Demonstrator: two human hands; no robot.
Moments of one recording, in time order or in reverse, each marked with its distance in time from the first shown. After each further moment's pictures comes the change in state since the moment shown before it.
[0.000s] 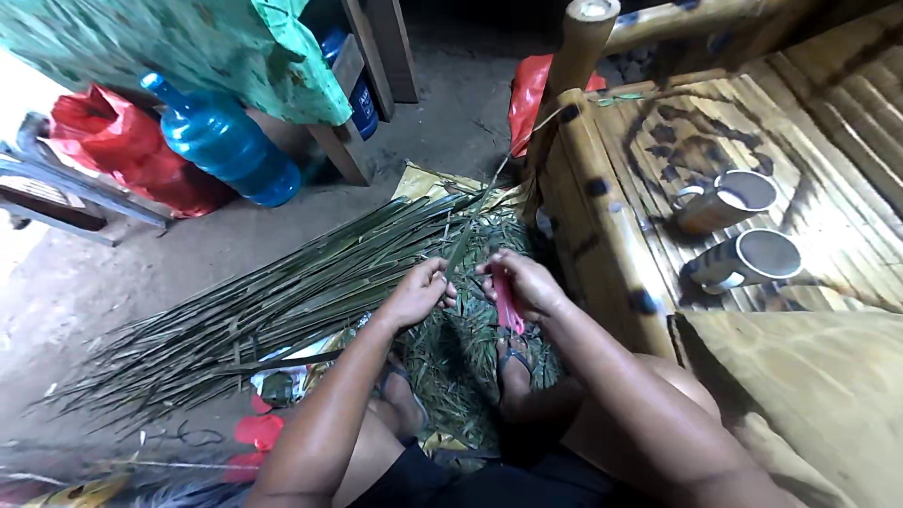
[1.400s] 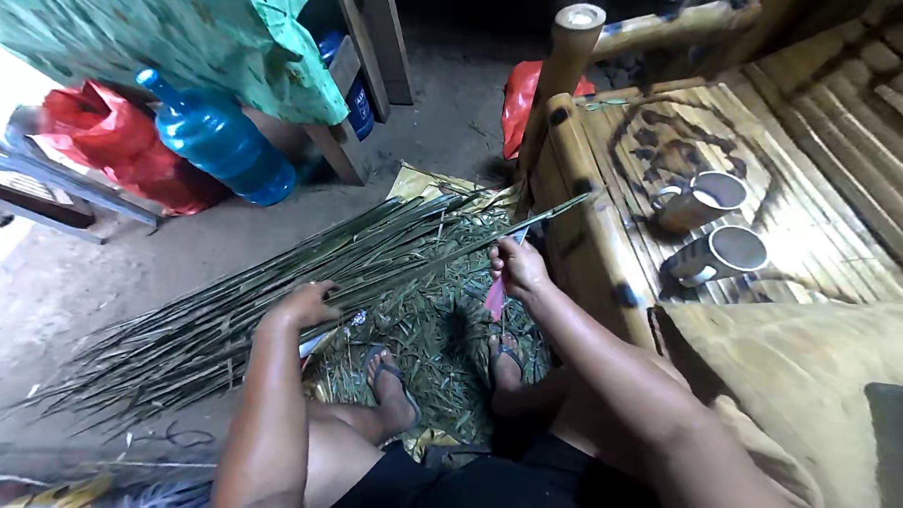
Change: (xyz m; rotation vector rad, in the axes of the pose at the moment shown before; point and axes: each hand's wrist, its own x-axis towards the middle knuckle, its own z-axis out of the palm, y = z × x) left_hand -0.064 -0.067 -0.132 0.834 0.141 -0.435; right_hand 0.031 0.012 -0.012 0.197 0.223 -0.083
